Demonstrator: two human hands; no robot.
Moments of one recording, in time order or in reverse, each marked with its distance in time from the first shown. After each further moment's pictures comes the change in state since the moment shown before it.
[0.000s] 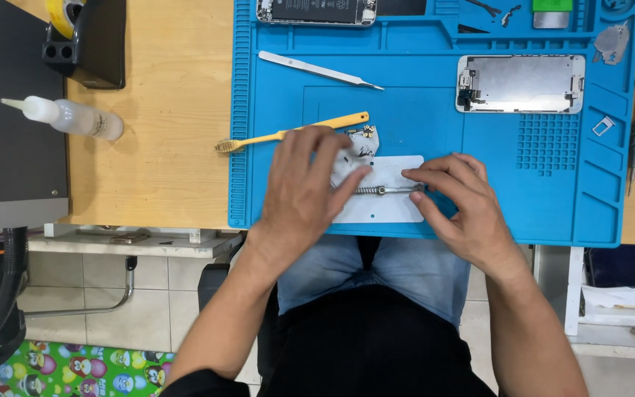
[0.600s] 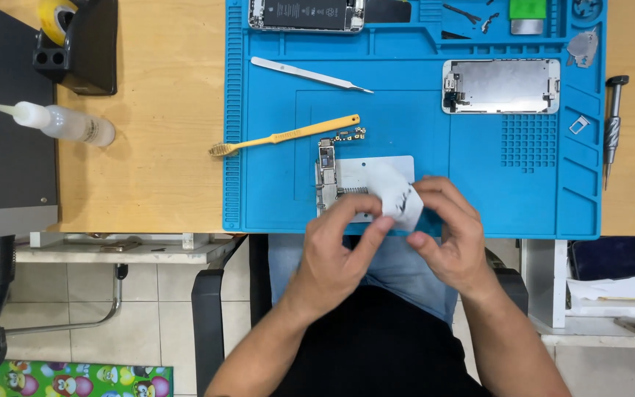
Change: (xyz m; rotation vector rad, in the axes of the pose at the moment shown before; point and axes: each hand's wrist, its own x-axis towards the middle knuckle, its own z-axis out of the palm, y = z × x) left_hand -0.032 0.067 0.006 -0.770 0.095 -0.386; right_hand -0.026 -0.008 0.020 0.332 0.211 -0.075
